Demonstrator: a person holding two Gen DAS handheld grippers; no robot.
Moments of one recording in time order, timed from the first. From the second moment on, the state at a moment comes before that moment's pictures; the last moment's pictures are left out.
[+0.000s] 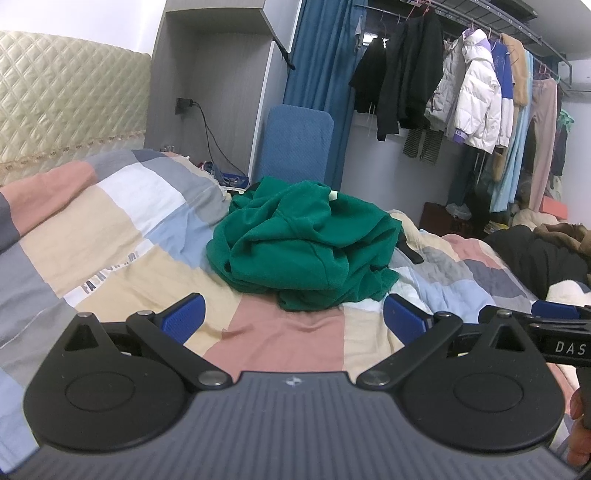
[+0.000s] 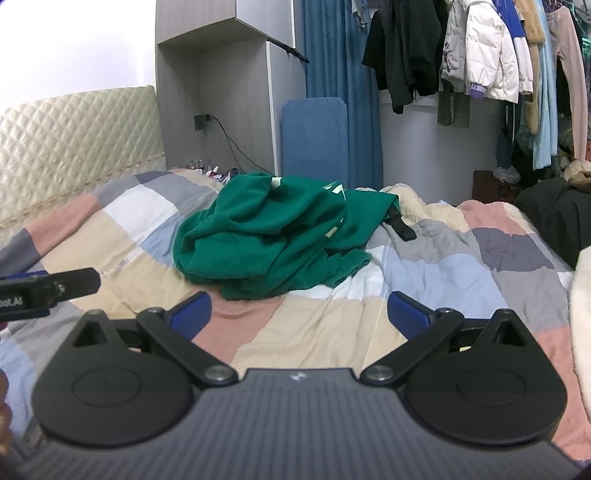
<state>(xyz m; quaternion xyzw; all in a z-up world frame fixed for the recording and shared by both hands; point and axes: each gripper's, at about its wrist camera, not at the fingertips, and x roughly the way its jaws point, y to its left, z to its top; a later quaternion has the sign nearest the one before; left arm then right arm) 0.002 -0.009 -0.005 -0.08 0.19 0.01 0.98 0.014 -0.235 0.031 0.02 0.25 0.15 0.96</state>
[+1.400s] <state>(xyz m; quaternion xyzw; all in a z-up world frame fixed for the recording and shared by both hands) 0.058 -0.008 -0.019 -0.11 0.22 0.01 0.97 0.040 -0.237 0.017 0.04 0.27 0.14 0.95</state>
